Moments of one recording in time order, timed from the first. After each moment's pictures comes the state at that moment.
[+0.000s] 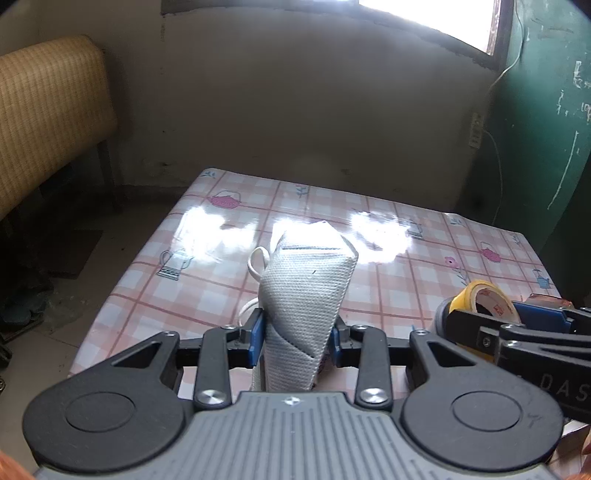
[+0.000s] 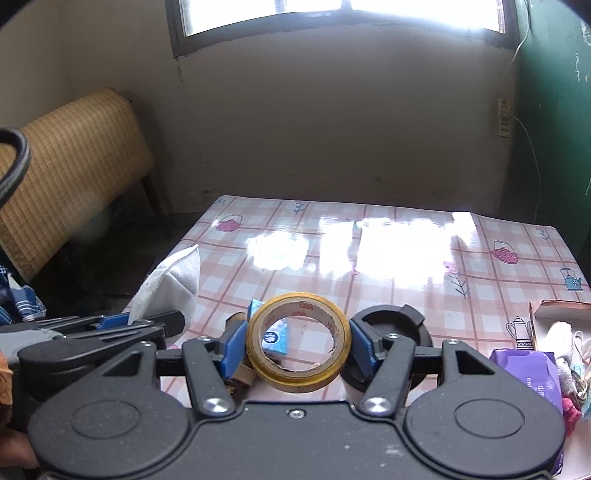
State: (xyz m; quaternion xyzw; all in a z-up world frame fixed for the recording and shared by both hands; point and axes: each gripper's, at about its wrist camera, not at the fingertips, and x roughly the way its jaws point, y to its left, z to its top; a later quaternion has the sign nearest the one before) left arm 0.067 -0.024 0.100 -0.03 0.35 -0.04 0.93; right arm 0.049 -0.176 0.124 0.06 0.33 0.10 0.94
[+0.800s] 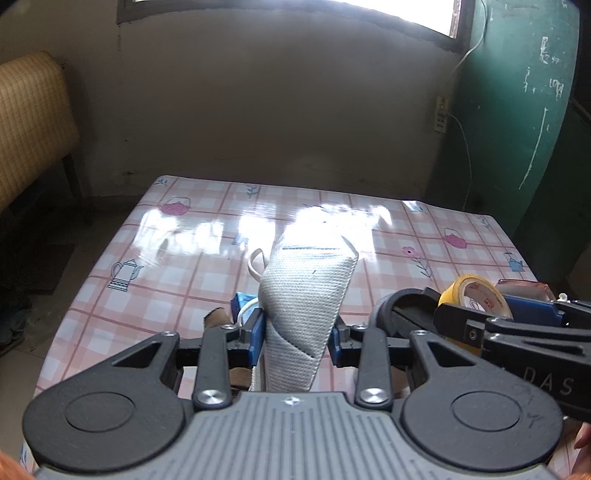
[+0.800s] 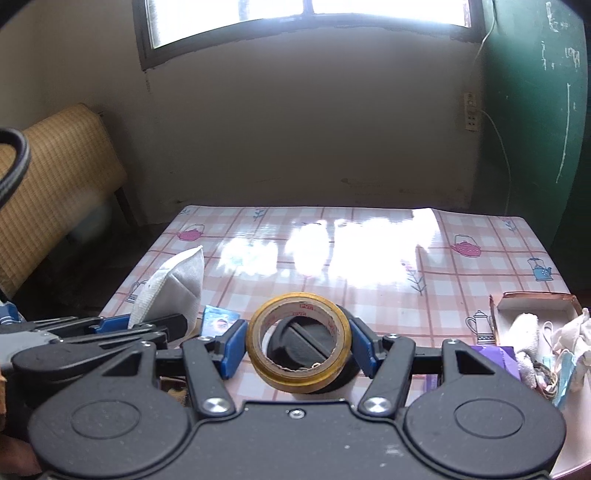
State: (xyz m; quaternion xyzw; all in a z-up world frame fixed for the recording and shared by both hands) left arm 0.069 -0.072 0.102 -0.01 0.35 -0.08 0.93; right arm 0.042 -0.218 0.128 0.08 0.33 0.05 0.94
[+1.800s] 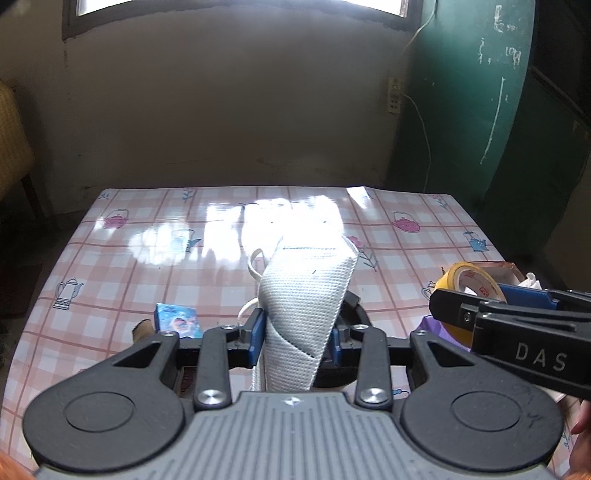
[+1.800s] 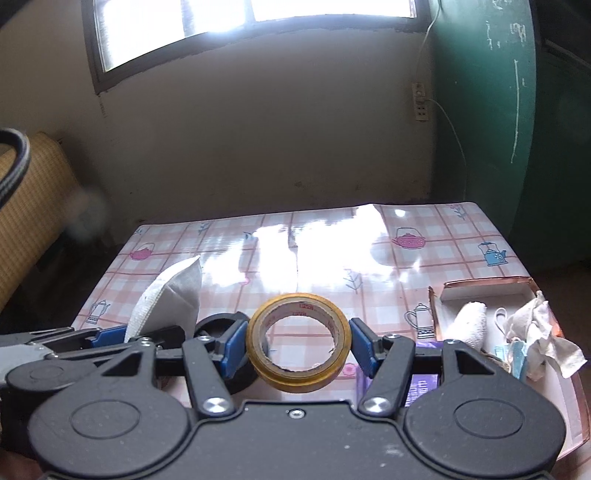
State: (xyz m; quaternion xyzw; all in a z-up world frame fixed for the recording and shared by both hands) left arm 0.074 -0.138 0.098 0.02 0.36 -0.14 0.92; right arm 0.038 -0.293 0.121 0.11 0.33 0.00 0.94
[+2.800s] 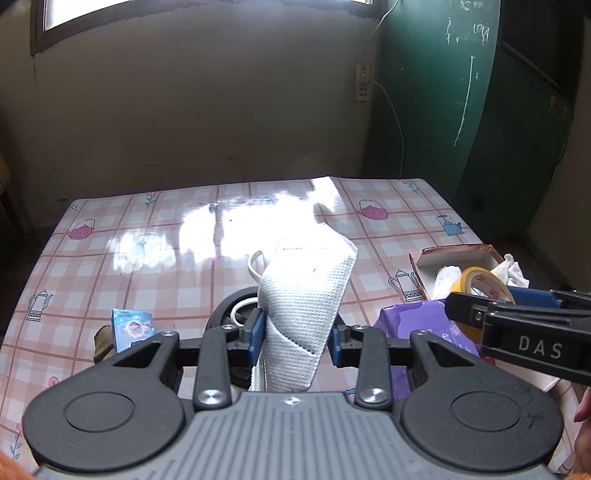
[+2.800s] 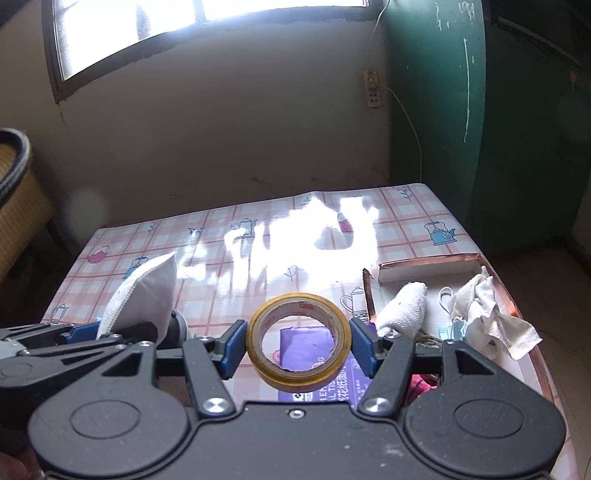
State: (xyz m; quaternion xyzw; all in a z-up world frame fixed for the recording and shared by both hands) left arm 0.073 -0.172 0.090 0.05 0.36 -0.17 0.92; right arm 0.021 -0.345 0.104 0.12 0.34 -0.06 0.93
